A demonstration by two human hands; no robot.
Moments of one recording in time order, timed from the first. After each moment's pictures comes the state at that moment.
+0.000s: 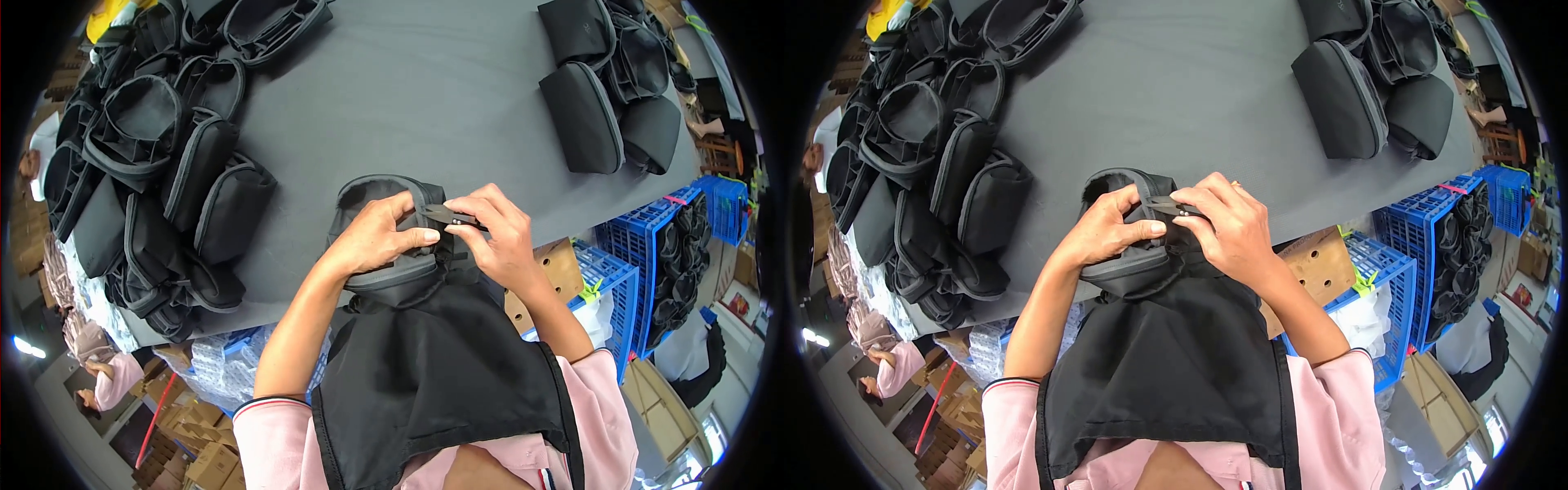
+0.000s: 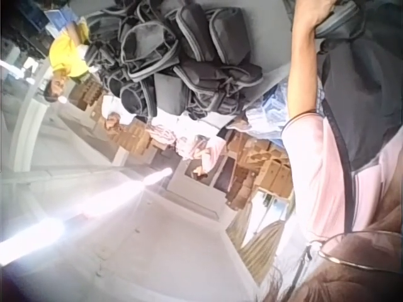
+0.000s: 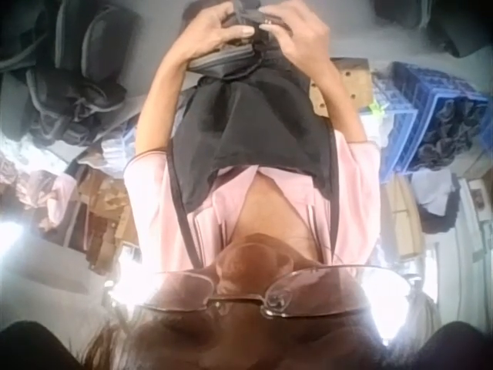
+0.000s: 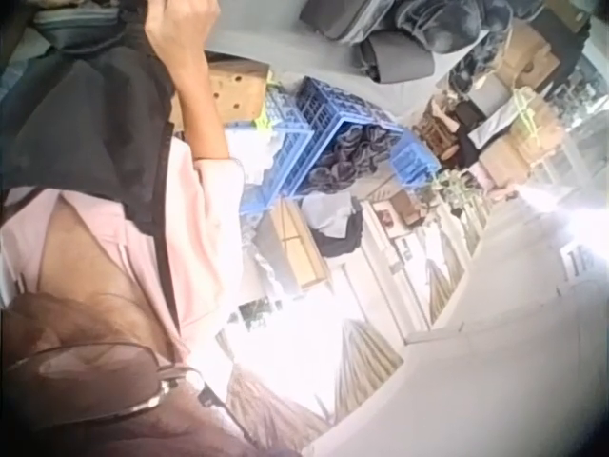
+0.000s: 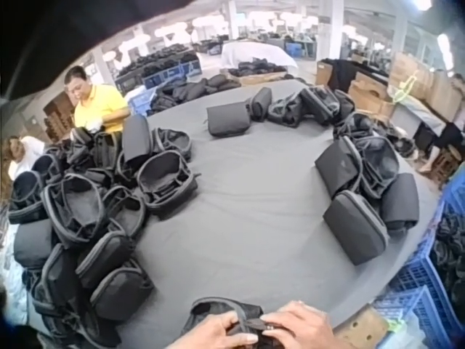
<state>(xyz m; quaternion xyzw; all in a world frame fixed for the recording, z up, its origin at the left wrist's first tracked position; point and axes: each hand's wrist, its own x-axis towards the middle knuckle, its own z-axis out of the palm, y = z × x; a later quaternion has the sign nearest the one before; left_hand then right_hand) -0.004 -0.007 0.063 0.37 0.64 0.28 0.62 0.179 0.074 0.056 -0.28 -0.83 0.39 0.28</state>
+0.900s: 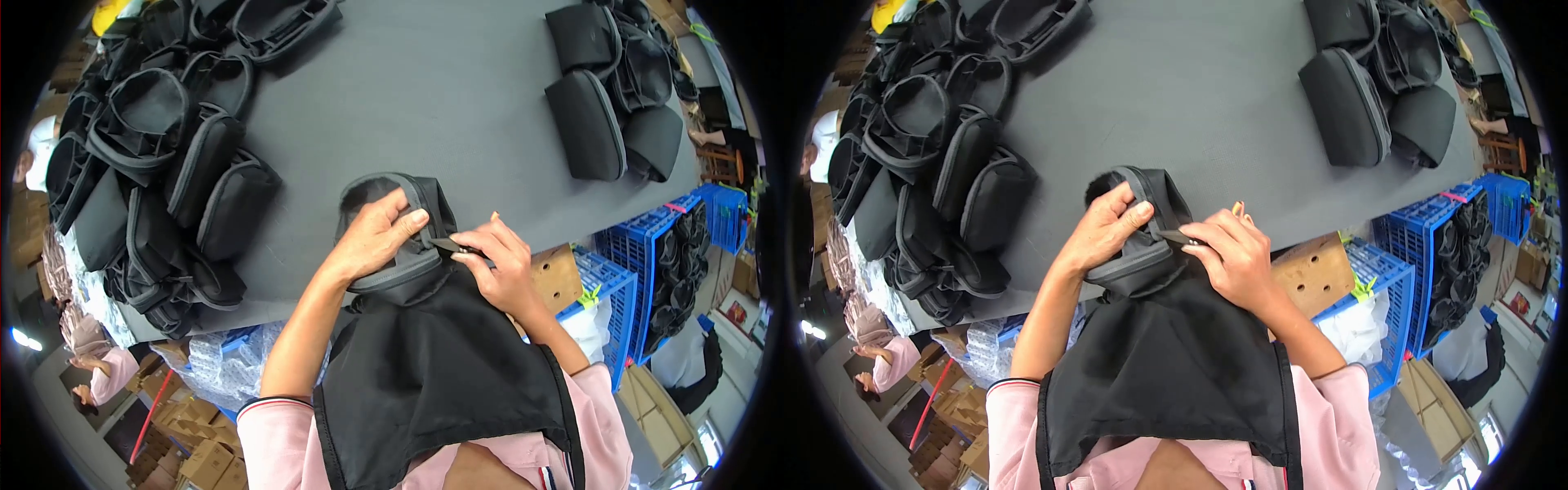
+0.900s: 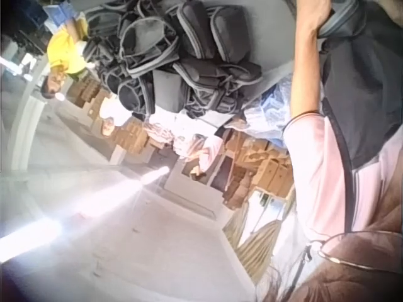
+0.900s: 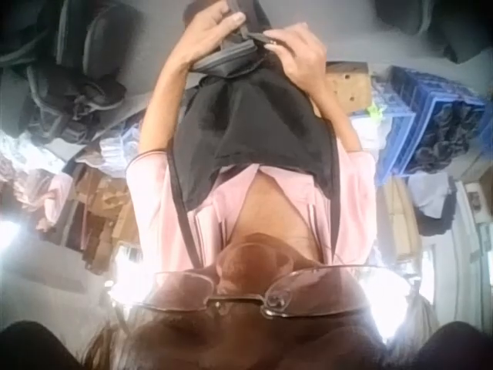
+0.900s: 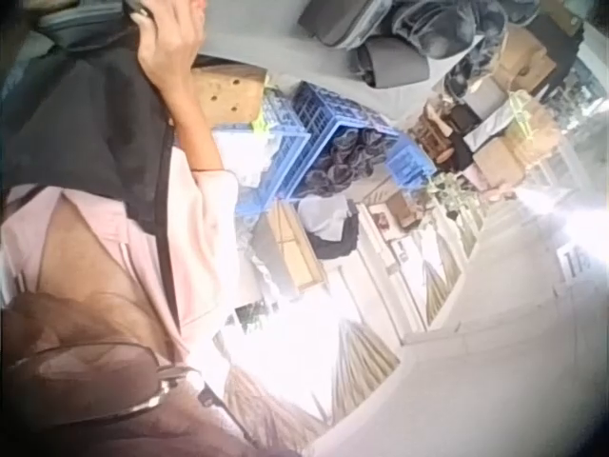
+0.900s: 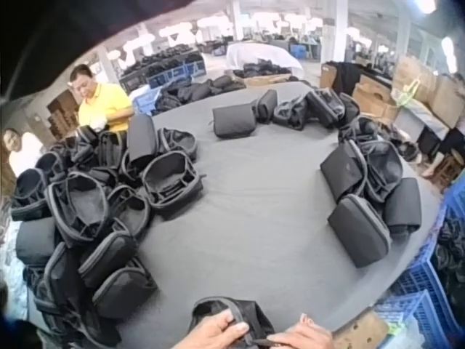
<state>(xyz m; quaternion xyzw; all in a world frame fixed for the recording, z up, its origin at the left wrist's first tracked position) -0.004 -0.017 0.050 0.34 0.59 0.43 0.59 0.190 0.055 0.060 -0.27 -0.84 0.39 0.26</state>
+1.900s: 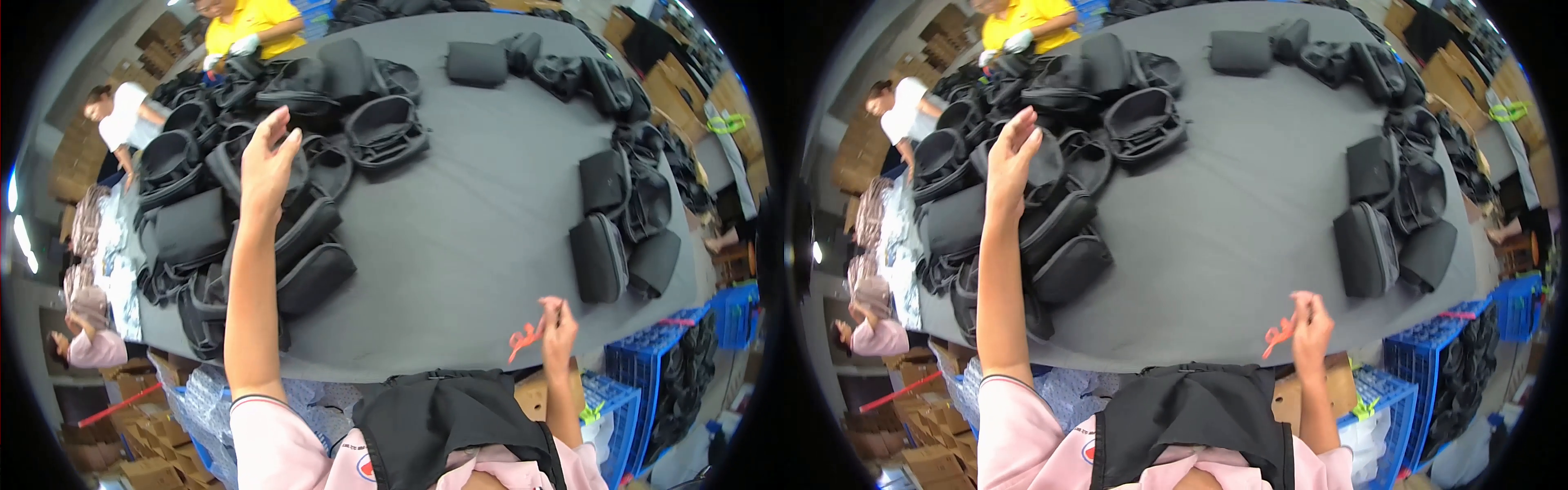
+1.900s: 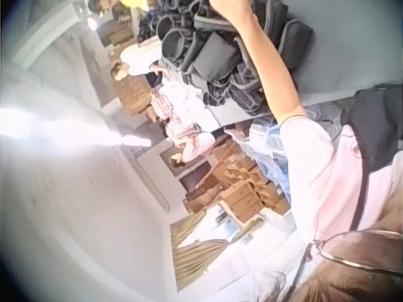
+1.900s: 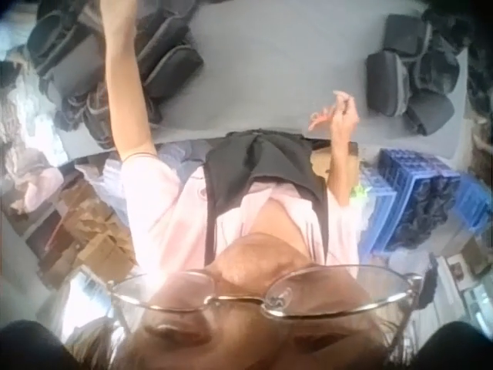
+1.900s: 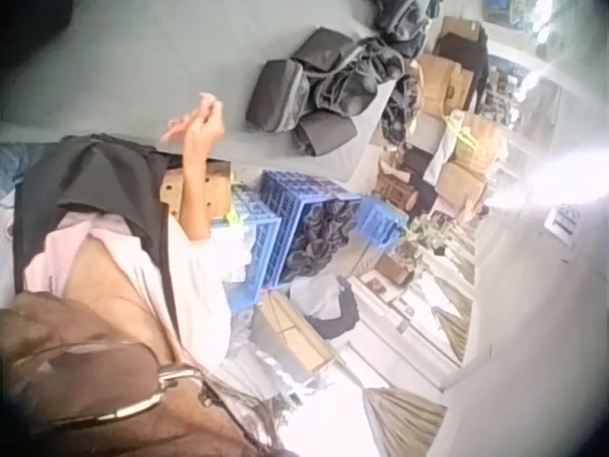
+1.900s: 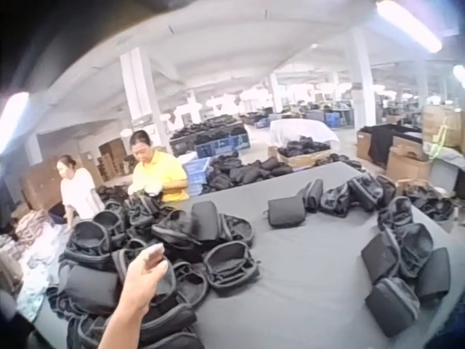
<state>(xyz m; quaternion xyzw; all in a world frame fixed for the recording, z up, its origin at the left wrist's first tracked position) -0.215 0.018 0.198 0.36 0.73 0.58 0.08 0.206 0.095 0.065 -0.49 -0.62 0.52 0.33</state>
